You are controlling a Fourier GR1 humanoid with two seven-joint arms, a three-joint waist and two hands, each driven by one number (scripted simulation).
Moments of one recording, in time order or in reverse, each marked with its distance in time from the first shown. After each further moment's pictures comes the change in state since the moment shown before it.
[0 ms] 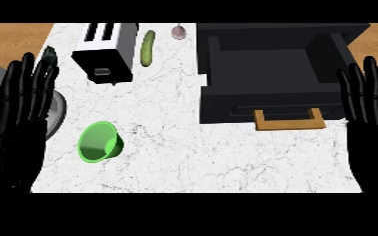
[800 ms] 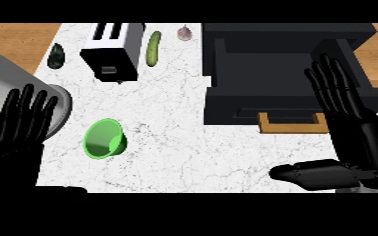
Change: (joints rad) left arm 0.182 -0.034 0.125 0.071 0.306 -0.118 0.016; right arm -0.055 -0.063 0.023 0.099 -0.041 0.111 0.080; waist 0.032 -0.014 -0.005
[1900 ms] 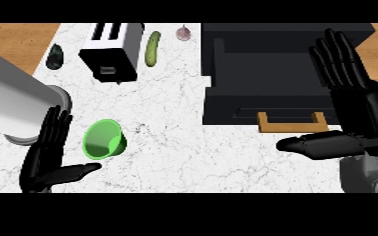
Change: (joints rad) left arm -0.105 0.060 0.151 0.745 -0.109 -0.093 -0.404; right arm -0.156 -0.044 -0.086 0.122 -0.043 0.041 0.004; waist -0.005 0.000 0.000
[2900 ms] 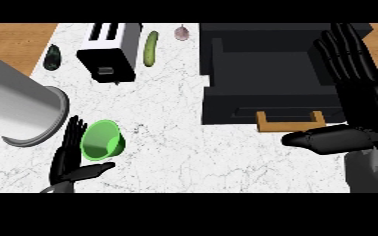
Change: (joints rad) left arm -0.334 0.088 0.071 0.919 -0.115 -0.006 -0.581; right arm -0.043 -0.015 -0.026 0.001 -0.021 0.009 0.042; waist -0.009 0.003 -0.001
